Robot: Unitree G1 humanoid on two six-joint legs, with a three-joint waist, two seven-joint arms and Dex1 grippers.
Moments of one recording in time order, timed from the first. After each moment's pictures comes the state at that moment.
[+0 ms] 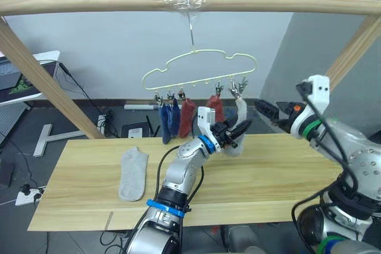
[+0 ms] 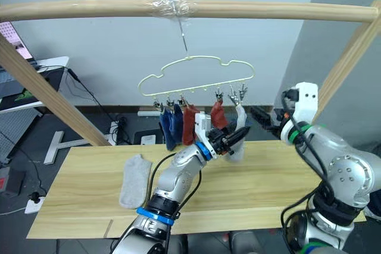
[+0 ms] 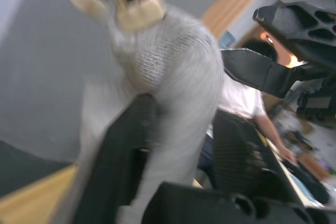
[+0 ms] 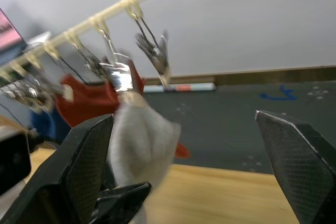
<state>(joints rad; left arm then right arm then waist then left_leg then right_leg) -0.45 -0.14 -0.16 0.33 -0.34 0.19 -0.65 -0.47 -0.24 -0.47 -0.61 0.72 1.43 0.04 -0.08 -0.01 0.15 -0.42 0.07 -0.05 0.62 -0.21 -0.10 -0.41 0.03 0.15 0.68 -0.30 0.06</state>
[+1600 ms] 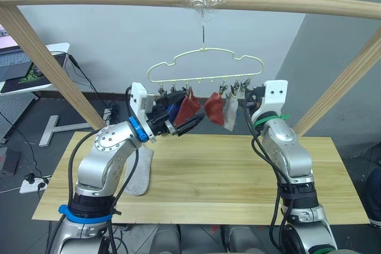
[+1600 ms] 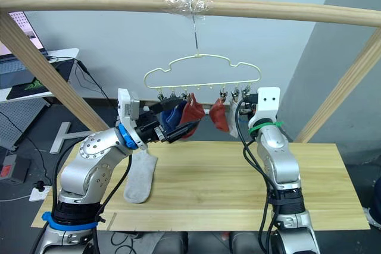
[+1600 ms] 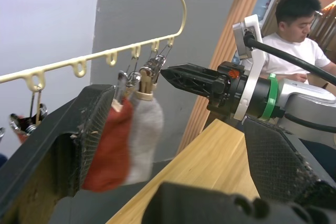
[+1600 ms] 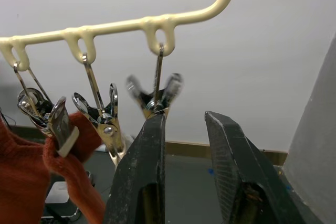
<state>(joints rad) -0.35 0.45 0.02 -0.28 -0.47 0.38 -0.76 -0.46 -0.07 -0.02 -0.10 0.14 0.47 0.00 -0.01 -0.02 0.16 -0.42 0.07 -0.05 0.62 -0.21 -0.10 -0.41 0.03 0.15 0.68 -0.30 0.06</state>
